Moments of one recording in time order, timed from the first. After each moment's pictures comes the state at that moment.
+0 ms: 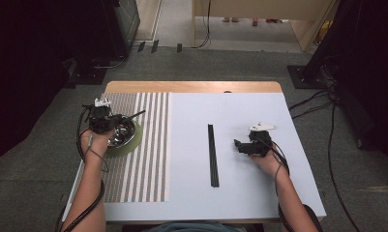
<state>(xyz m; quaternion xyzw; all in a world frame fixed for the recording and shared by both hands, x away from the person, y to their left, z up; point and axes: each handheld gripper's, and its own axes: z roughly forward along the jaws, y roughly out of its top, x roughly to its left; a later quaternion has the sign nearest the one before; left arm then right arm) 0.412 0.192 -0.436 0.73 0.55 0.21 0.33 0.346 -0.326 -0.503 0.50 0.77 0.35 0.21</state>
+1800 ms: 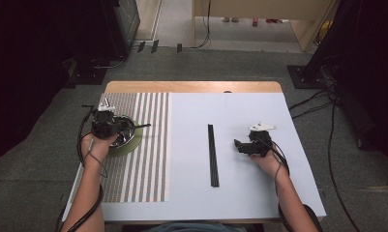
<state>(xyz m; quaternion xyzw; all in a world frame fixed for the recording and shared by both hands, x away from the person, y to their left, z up) 0.396 0.187 -0.434 0.75 0.54 0.18 0.33 0.346 -0.326 -0.503 0.50 0.77 0.35 0.21</state>
